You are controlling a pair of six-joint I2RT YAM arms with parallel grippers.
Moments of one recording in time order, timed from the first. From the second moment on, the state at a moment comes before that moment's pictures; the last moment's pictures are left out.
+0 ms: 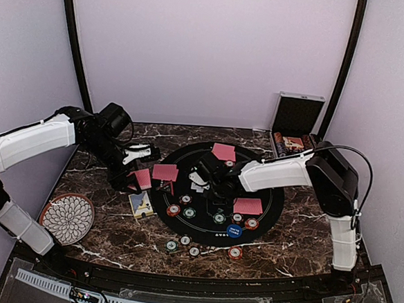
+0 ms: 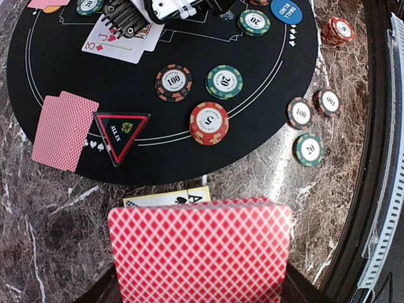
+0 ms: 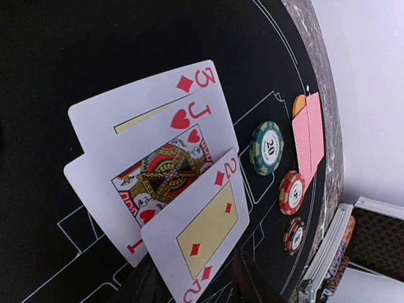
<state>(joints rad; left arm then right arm) -0.53 1.44 1.23 -0.99 0.33 0.65 0.97 2.13 1.44 -0.30 0.57 -0.46</state>
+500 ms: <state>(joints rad) -0.53 1.44 1.23 -0.99 0.33 0.65 0.96 2.02 1.43 -0.36 0.49 -0.38</state>
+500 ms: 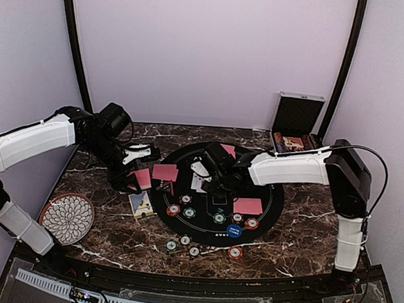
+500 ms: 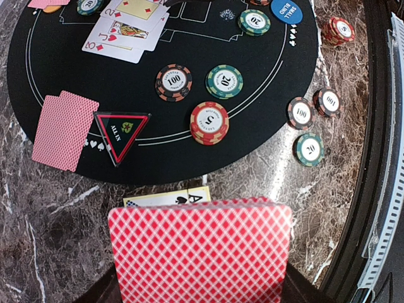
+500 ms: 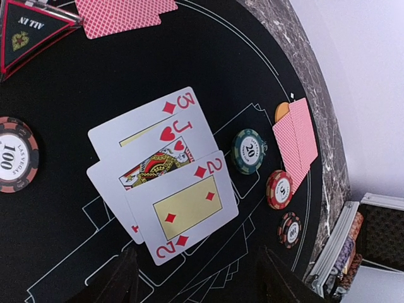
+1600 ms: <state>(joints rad) -0.53 1.44 1.23 -0.99 0.33 0.65 0.75 1.93 1.48 -0.12 -0.61 0.71</state>
